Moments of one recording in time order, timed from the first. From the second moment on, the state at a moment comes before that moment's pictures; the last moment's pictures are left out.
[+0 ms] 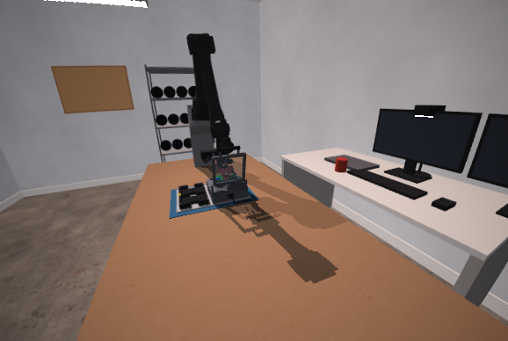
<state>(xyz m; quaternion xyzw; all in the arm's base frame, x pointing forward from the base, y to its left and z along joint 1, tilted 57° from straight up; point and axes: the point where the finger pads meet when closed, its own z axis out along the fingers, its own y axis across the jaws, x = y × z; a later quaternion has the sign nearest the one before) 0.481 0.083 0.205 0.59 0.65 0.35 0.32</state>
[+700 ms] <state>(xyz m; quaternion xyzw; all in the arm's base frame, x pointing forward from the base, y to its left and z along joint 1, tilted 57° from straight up) 0.481 0.083 0.205 0.59 0.65 0.35 0.32</state>
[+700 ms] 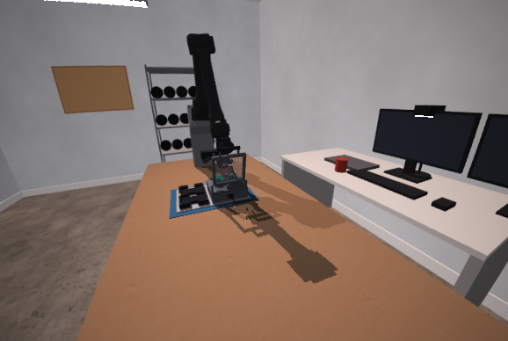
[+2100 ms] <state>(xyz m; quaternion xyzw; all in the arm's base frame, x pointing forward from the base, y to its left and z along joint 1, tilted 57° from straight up) 0.483 0.083 0.202 0.59 0.65 0.35 0.32</state>
